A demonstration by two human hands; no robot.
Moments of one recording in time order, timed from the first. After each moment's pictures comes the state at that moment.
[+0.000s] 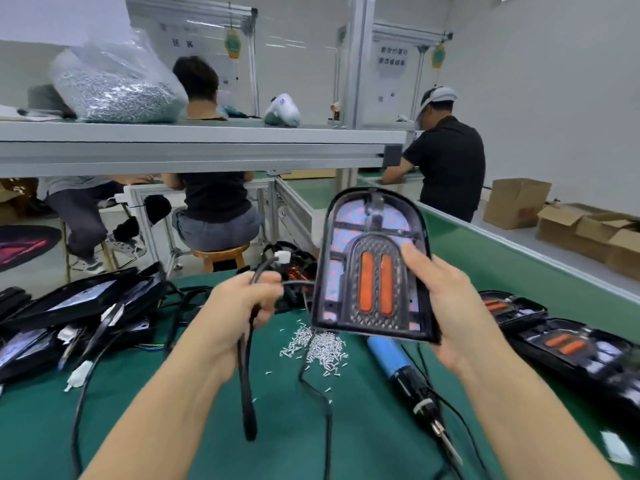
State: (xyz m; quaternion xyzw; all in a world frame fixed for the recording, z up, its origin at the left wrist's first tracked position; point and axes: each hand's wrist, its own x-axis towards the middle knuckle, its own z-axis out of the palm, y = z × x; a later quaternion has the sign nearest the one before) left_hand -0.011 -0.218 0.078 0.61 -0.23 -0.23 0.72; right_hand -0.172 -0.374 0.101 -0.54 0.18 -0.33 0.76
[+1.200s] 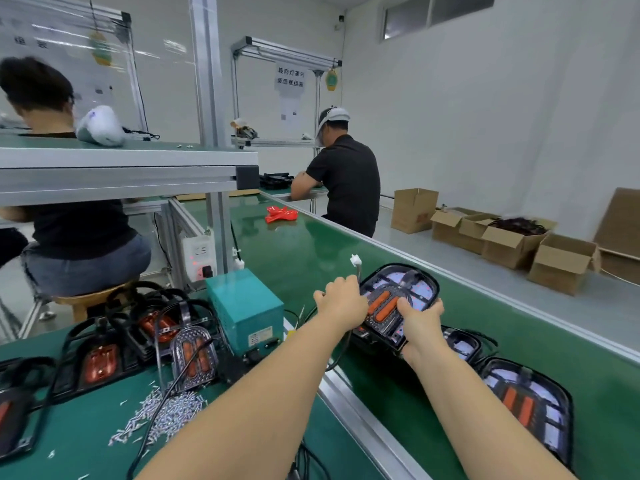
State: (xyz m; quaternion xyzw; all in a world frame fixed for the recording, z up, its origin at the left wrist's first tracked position) left_hand -0.132 -0.558 0.052 0.82 -0.52 -0.07 0.22; right_hand -0.242 -0.589 0.028 -0.39 0.45 -0.52 0.62
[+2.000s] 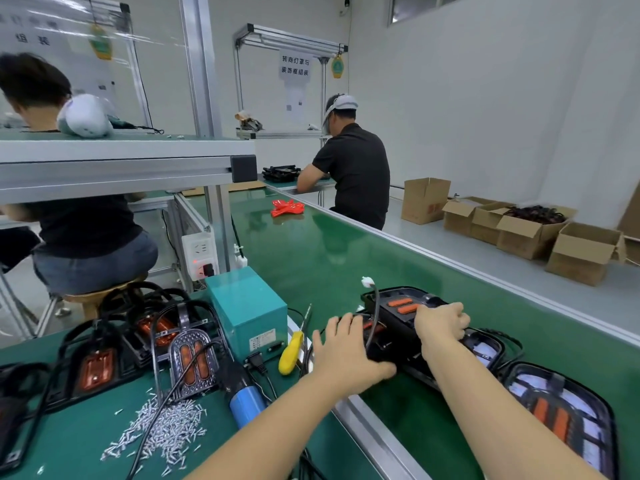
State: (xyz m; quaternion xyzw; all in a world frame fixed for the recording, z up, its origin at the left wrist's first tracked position) left_hand -0.135 -0.521 -0.011 0.80 -0.58 -0.12 0.15; right_hand -0.234 -0.644 0.007 -0.47 0.69 -0.38 0.39
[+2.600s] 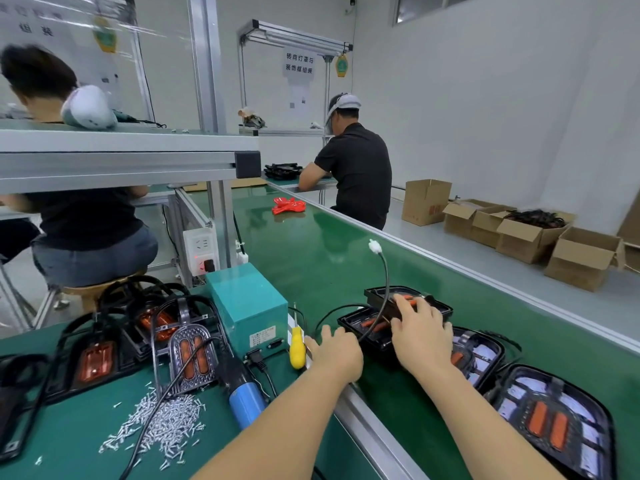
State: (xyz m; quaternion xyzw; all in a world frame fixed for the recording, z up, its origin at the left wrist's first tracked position) left_hand -0.125 -0.546 -0.025 0.84 -0.53 -0.13 0.03; right_hand -0.241 -0.599 0.002 -0.81 0.56 -0.16 0.06
